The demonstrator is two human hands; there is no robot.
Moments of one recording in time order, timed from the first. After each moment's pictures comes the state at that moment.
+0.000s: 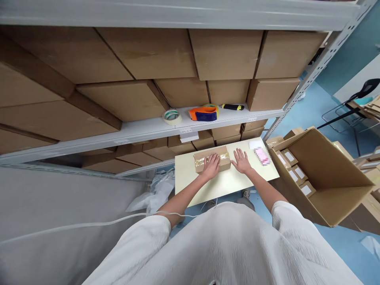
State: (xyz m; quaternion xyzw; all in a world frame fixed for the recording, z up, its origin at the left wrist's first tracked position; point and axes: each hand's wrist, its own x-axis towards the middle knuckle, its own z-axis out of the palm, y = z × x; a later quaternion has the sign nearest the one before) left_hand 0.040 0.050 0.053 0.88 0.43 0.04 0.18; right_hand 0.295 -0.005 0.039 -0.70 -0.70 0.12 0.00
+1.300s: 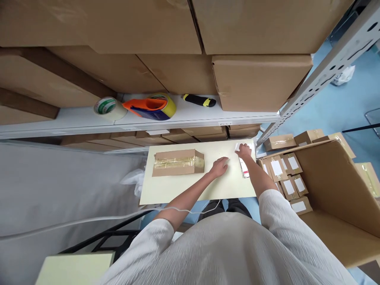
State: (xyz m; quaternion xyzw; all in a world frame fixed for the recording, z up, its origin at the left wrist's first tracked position) left_hand 0.299 0.080 -0.028 0.76 0.52 -0.05 0.38; right_hand 0.524 0.146 -0.068 -0.75 -0.59 0.28 -0.09
